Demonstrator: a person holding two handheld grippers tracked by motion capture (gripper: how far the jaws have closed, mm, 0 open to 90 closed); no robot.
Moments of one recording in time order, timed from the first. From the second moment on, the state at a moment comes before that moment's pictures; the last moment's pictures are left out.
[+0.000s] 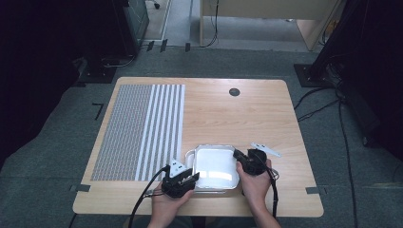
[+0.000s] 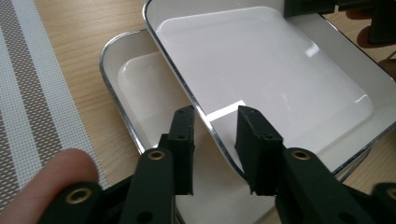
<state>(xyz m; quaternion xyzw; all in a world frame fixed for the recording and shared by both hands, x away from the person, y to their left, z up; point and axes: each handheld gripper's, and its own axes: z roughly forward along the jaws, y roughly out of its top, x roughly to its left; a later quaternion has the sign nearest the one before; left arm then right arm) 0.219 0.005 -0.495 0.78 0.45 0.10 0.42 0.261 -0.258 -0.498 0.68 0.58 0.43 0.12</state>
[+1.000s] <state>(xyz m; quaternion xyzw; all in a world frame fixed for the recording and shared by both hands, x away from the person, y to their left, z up) 0.232 0.034 -0.472 0.75 0.49 0.11 0.43 0.280 -0.235 -0.478 0.69 0.56 0.44 0.09</state>
